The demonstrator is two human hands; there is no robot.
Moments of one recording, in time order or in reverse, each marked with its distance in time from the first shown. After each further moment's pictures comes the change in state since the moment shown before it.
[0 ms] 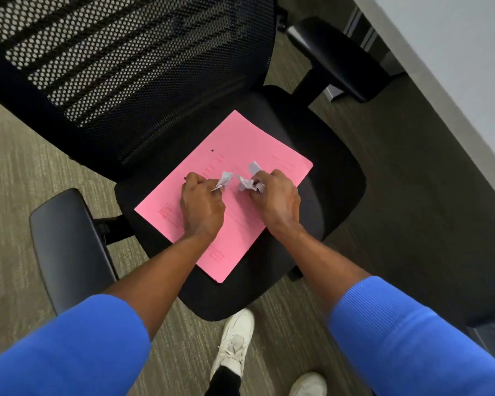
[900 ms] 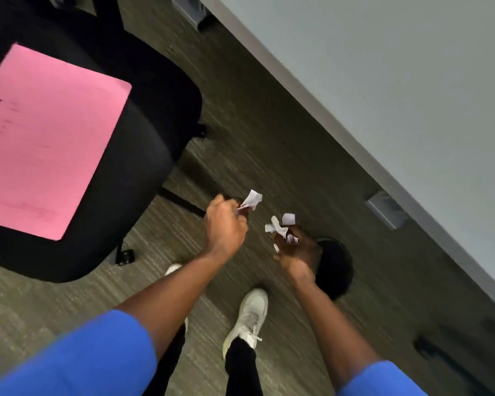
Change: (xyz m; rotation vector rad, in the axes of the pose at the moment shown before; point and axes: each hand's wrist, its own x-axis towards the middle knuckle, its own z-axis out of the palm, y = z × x) left_hand -0.285 0.138 0.181 0.022 -0.550 0.193; right_hand -0.323 0.299 -0.076 0.734 0.337 0.902
